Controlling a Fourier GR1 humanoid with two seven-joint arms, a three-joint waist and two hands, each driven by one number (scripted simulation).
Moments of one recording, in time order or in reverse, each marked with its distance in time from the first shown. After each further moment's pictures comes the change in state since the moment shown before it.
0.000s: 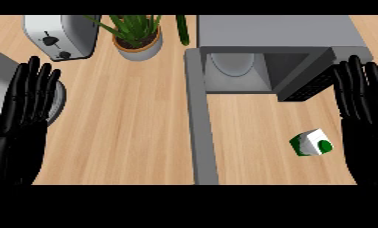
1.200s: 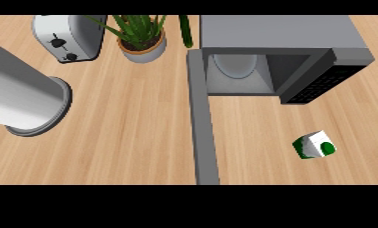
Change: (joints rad) left arm 0.281 0.016 0.261 -0.244 0.511 -0.214 0.155; right arm 0.286 -0.165 -0.361 0.011 -0.350 0.431 -0.119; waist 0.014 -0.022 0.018
